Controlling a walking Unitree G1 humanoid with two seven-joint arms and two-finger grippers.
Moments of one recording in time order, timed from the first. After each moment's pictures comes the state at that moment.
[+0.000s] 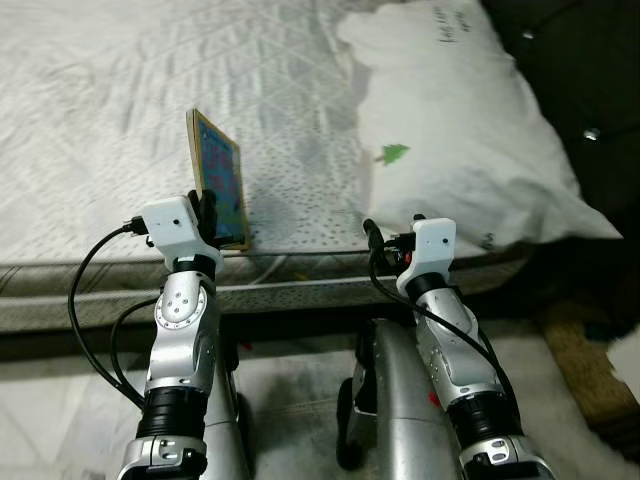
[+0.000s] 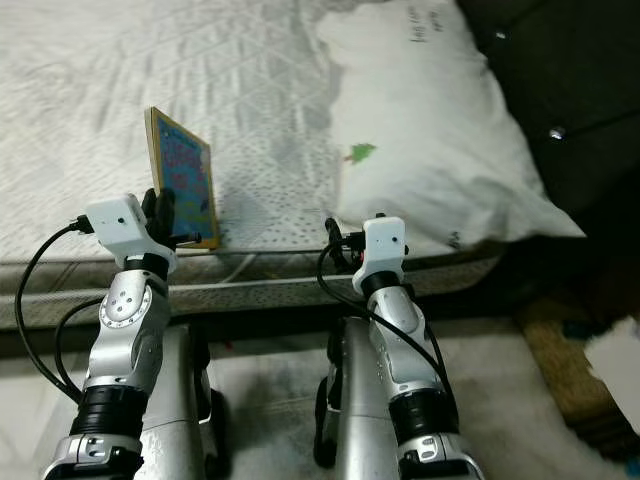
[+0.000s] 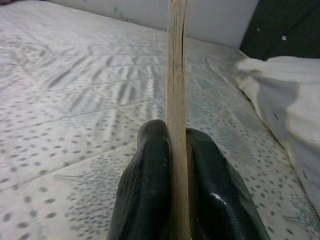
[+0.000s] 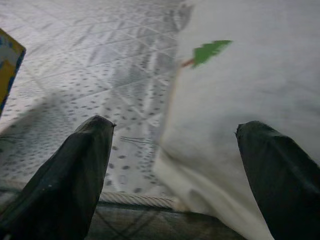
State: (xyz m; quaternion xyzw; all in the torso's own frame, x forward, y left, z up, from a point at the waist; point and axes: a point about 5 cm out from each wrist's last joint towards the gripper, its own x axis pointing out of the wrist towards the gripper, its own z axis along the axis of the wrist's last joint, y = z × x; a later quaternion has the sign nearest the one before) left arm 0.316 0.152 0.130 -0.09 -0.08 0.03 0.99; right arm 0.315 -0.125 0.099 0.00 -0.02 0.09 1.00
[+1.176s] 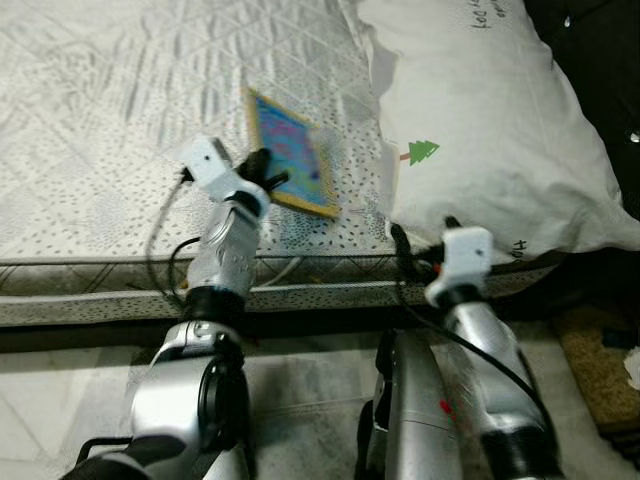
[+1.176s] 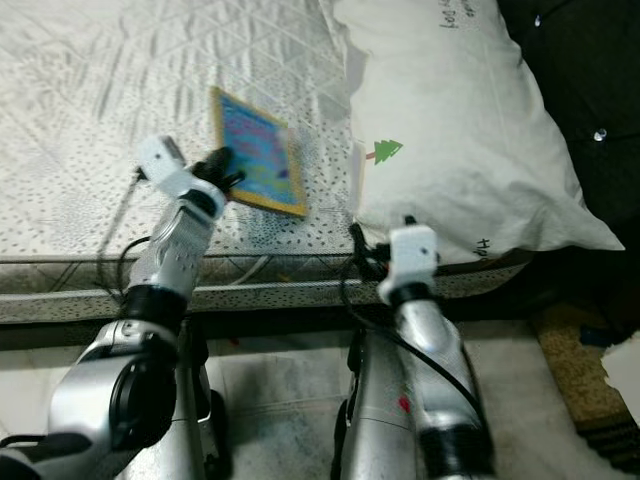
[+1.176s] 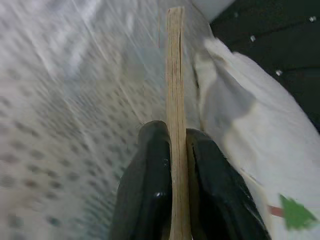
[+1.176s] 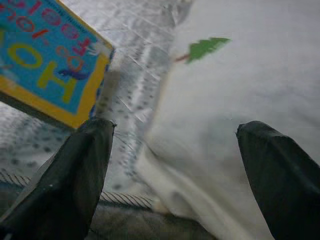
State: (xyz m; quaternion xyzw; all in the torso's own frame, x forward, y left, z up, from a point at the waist) left arm 0.388 0.099 0.164 -0.35 0.02 -0.07 0.93; right arm 0.285 -0.159 0.112 -0.05 -0.04 0.07 1.00
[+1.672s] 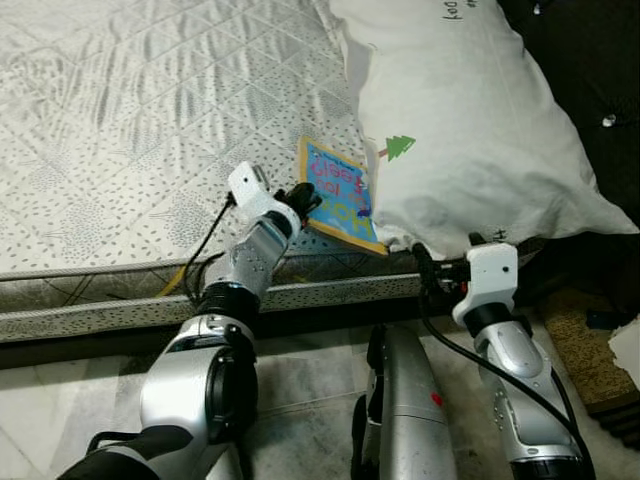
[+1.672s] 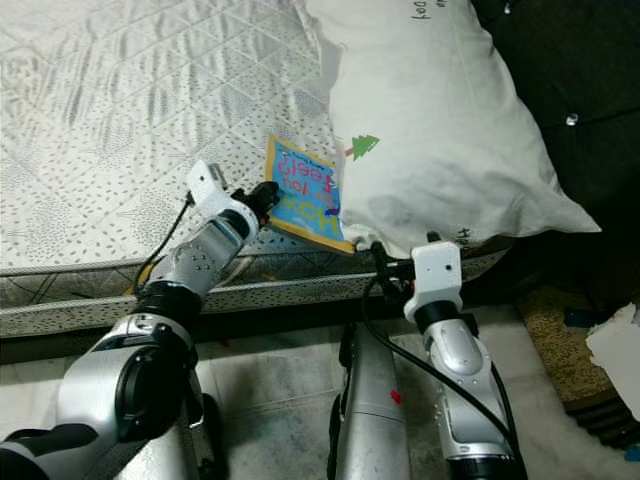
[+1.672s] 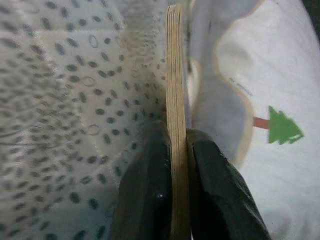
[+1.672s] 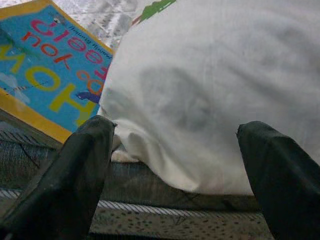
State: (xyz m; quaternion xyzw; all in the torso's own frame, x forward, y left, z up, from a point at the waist) left arm 0.383 0.074 0.131 -0.39 0.16 -0.11 0.90; right arm 0.267 -0.181 0.108 -0.07 0.00 0.06 1.00
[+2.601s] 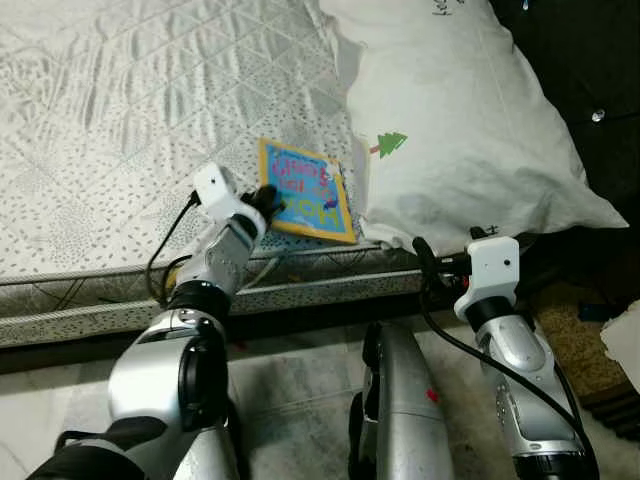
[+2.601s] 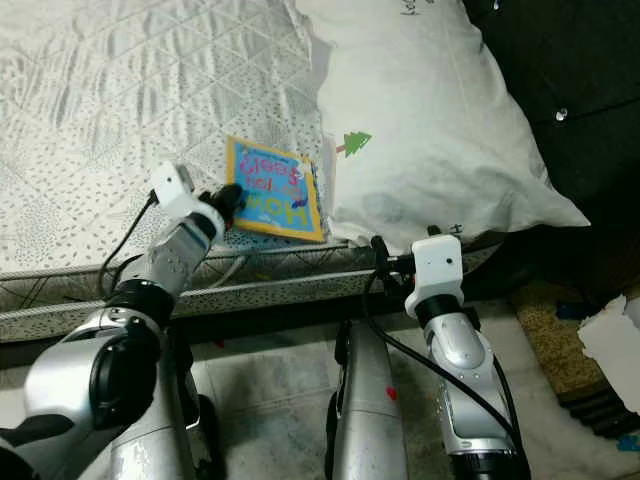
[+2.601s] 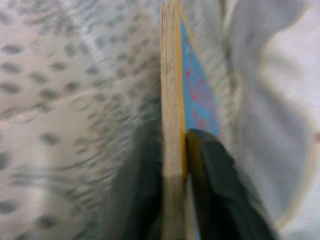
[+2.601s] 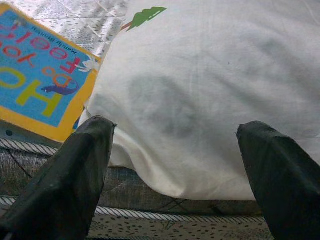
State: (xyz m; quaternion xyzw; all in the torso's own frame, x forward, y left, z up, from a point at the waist) left arm 0.386 0.120 0.119 -0.31 0.14 -0.06 0.94; right arm 0.271 -0.181 0.117 -0.08 -0.02 0.07 0.99
